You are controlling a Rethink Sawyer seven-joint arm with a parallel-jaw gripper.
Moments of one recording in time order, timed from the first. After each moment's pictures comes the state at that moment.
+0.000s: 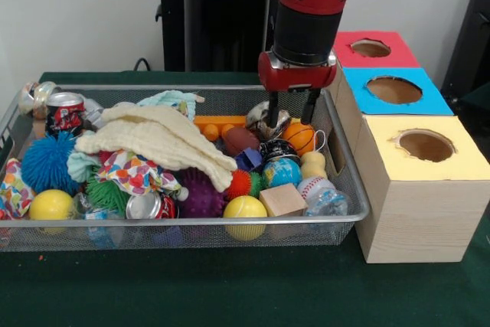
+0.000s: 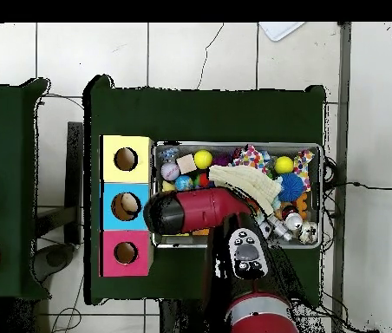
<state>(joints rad) -0.19 -0.60 0.09 1.70 -0.31 0.49 1.61</state>
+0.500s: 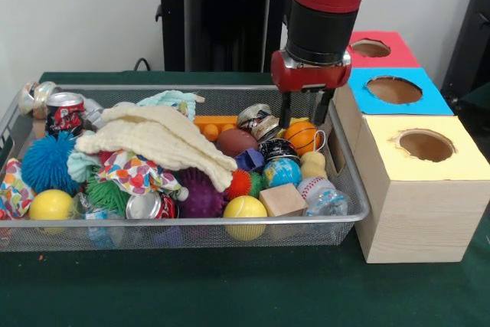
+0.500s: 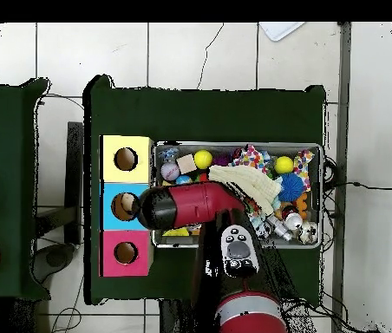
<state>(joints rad) -0.16 -0.60 0.08 1.67 -0.28 0.52 1.61</state>
